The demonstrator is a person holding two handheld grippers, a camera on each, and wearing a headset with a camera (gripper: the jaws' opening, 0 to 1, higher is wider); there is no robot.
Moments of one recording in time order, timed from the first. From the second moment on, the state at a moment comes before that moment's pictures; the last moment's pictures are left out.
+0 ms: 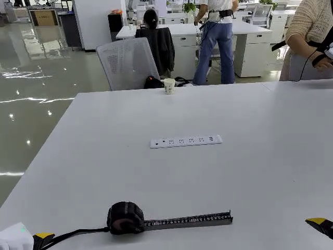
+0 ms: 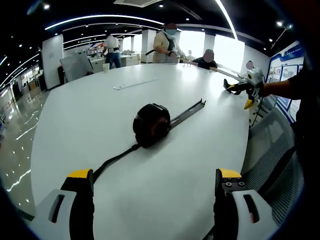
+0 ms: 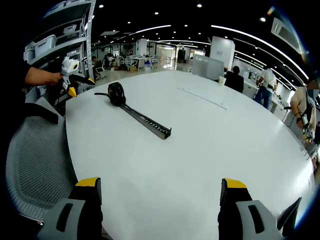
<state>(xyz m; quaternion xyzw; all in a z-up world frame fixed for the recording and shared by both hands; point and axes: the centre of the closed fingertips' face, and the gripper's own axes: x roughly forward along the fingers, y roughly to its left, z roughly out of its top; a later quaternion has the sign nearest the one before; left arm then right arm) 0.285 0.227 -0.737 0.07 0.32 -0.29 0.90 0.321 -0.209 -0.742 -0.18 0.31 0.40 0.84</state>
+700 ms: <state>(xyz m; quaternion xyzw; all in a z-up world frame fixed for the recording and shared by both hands) 0.325 0.191 -0.720 0.06 0.32 -0.28 0.90 0.349 -0.183 -0.737 -0.26 0.34 0.48 0.76</state>
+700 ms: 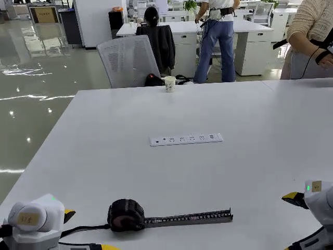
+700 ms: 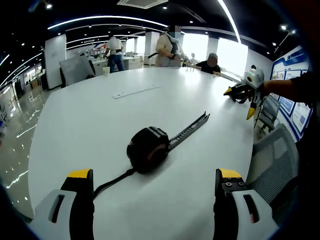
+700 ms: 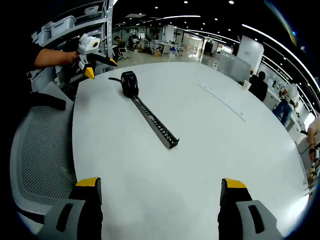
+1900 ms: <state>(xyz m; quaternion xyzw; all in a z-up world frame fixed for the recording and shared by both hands) 0.366 0.144 -0.734 0.05 0.30 -0.26 0.92 0.403 -0.144 -0.762 -0.33 0.38 0.53 0.68</state>
